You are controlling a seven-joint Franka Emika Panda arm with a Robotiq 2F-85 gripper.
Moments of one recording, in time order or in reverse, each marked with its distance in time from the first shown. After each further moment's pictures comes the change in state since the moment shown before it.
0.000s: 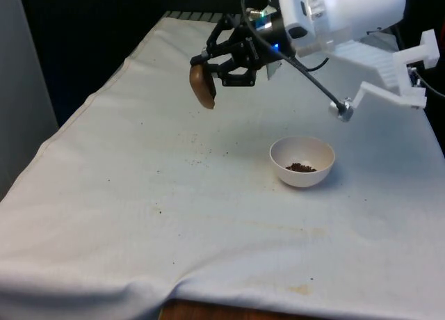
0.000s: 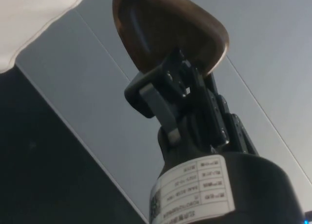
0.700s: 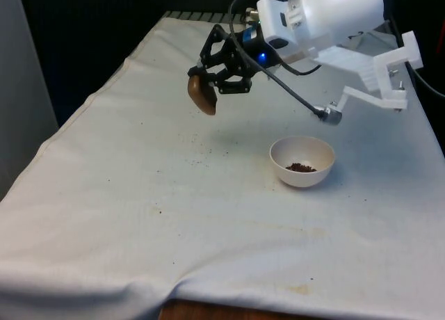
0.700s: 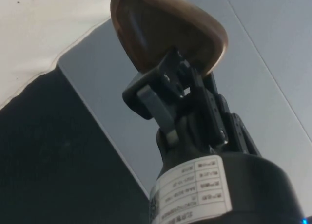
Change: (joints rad) arm 0.000 0.000 -0.053 -0.020 0.125 0.063 -0.029
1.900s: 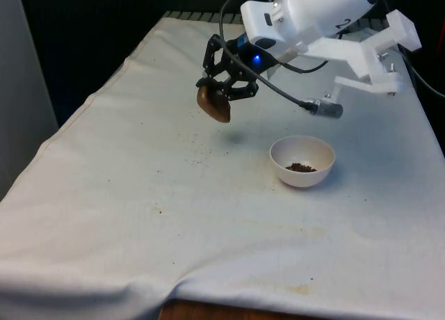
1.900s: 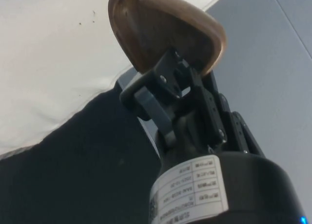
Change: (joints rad) arm 0.000 -0.017 -0.053 0.000 0.204 0.120 -0.035
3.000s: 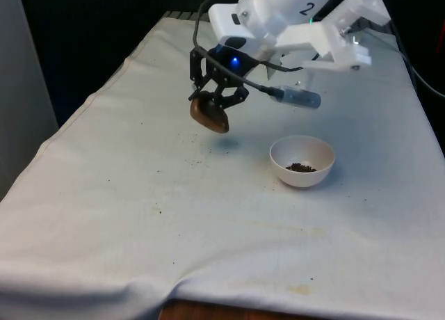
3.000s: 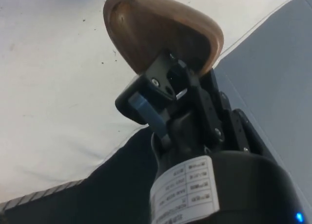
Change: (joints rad) arm 0.000 -0.012 -0.110 -0.005 0.167 0.192 -0.094
